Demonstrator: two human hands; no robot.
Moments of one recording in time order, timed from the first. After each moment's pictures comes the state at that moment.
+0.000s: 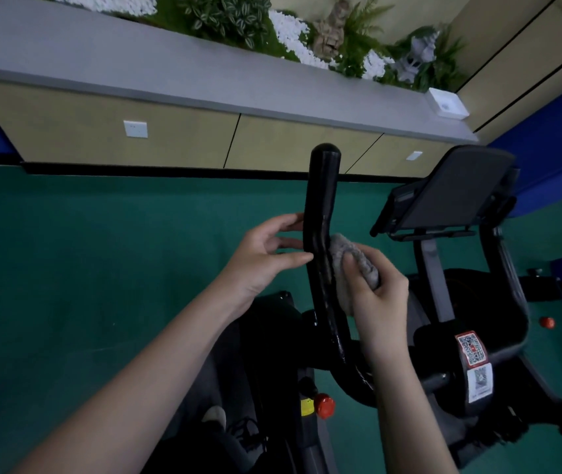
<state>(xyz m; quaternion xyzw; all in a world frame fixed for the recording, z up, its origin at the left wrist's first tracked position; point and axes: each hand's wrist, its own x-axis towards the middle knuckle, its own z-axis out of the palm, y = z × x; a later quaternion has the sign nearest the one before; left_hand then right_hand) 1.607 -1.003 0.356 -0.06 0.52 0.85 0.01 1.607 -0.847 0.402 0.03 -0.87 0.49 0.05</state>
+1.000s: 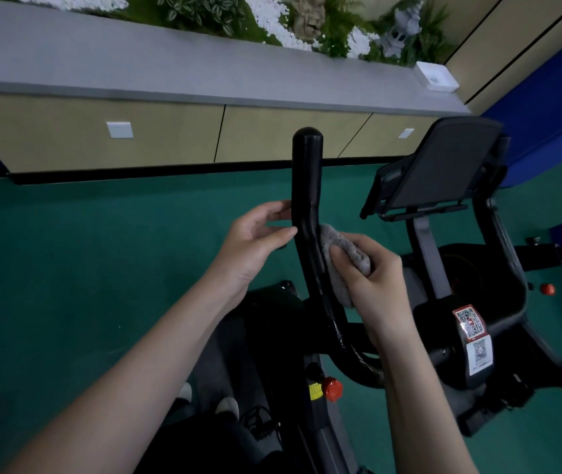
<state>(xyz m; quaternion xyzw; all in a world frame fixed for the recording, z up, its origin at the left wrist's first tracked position) 1.603 -1.003 0.354 -0.07 0.53 0.84 0.00 1.607 -0.840 0.406 0.02 -0.85 0.52 -0.04</state>
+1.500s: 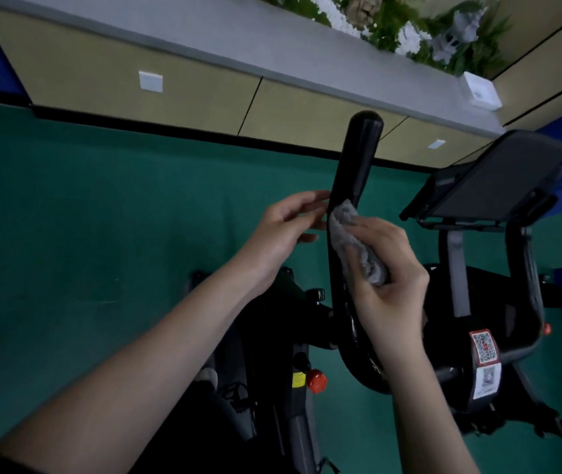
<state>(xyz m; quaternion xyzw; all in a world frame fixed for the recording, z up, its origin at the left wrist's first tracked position) 1.607 -0.994 0.354 -0.12 0.47 0.87 0.02 1.614 -0.851 0.407 0.29 -0.88 0.37 0.11</state>
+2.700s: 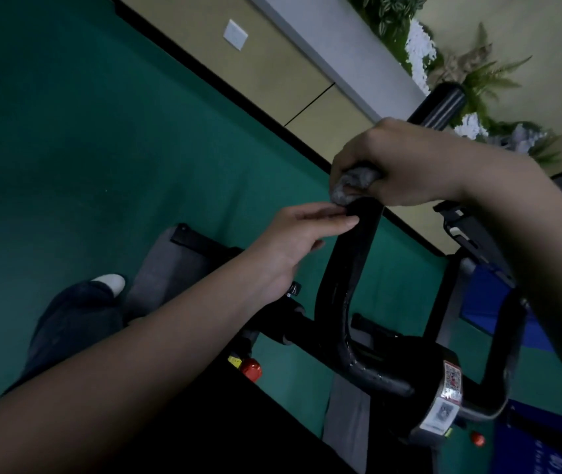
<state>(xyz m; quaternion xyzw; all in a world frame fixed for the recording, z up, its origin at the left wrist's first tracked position) 1.653 -0.917 0.331 -0.24 0.29 0.92 -0.08 1.537 -0.933 0.472 0.63 -0.69 -0.27 -0.25</state>
